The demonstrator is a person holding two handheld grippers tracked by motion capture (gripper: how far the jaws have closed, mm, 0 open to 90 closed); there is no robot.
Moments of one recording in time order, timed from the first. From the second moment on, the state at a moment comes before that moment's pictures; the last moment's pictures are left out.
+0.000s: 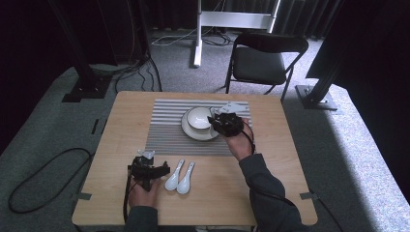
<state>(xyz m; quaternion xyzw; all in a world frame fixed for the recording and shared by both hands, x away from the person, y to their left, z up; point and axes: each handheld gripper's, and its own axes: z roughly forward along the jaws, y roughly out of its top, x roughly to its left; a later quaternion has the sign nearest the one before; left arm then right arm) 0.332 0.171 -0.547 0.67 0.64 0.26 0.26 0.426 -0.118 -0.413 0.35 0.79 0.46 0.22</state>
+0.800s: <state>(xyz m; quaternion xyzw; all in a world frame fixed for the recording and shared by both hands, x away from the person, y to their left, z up) 0.333 0.170 -0.547 0.67 0.64 0.26 0.26 0.446 -0.117 -0.417 0.36 0.79 0.45 0.21</state>
